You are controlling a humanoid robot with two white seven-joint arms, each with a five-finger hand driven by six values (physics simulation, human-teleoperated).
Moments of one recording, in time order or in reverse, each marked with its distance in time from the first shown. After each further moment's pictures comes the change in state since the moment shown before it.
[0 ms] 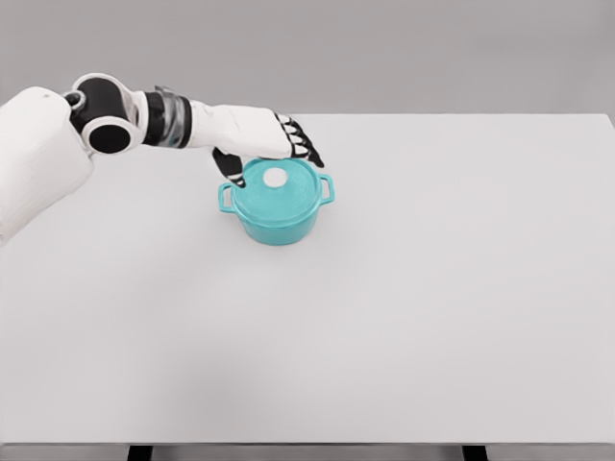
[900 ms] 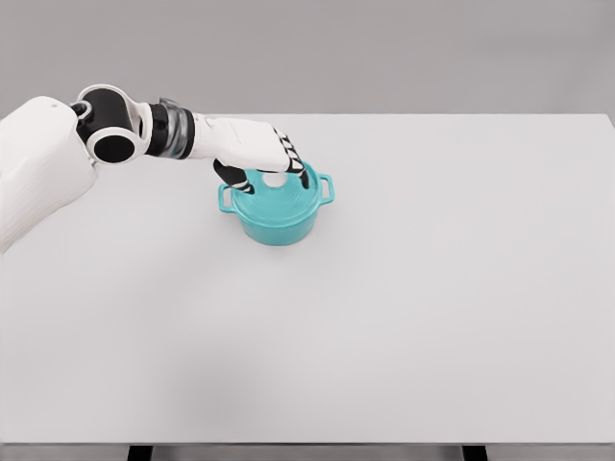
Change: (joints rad) left arm 0.011 0.004 -0.027 0.004 -0.019 0.000 -0.004; right arm 0.000 0.000 0.000 0.000 0.000 0.000 0.000
